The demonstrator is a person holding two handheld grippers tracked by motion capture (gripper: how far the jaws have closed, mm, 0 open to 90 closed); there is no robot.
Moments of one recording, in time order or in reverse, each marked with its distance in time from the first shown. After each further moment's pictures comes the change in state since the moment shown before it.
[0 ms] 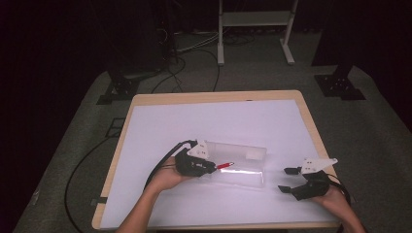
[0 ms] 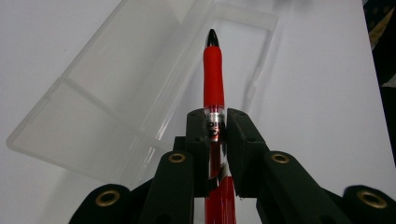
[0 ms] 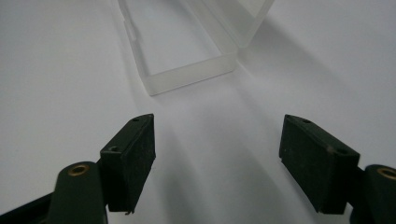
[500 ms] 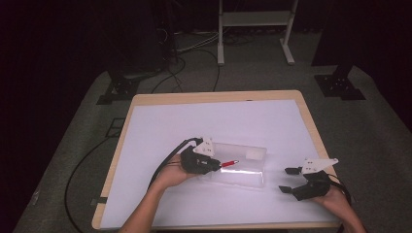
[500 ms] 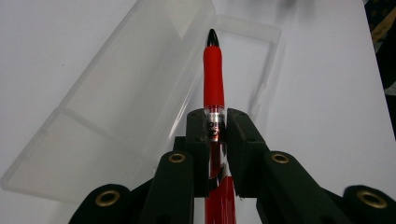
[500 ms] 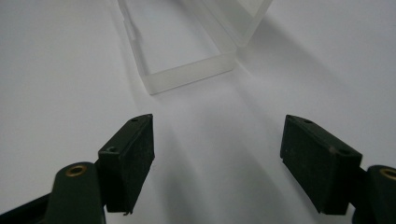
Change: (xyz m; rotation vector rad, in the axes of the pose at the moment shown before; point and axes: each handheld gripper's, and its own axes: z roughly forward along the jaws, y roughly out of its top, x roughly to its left) left arm 0.004 0.013 0.010 -0.009 -0.008 0.014; right arm 0.000 0.000 -0.002 0.001 -0.003 0.005
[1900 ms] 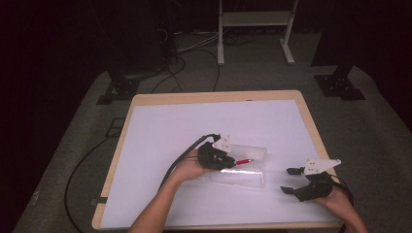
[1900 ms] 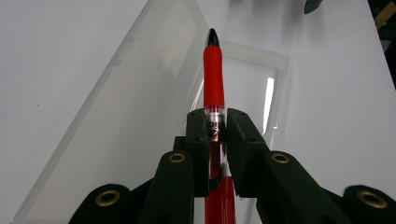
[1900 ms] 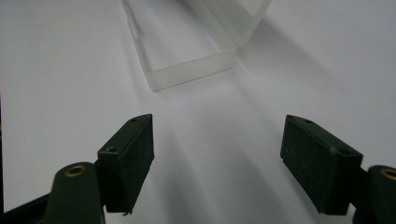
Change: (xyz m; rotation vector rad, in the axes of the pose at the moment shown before) left arm 0.008 0.029 0.039 0.012 -0.043 0.025; right arm 0.001 -0.002 -0.005 -0.002 0.000 -0.014
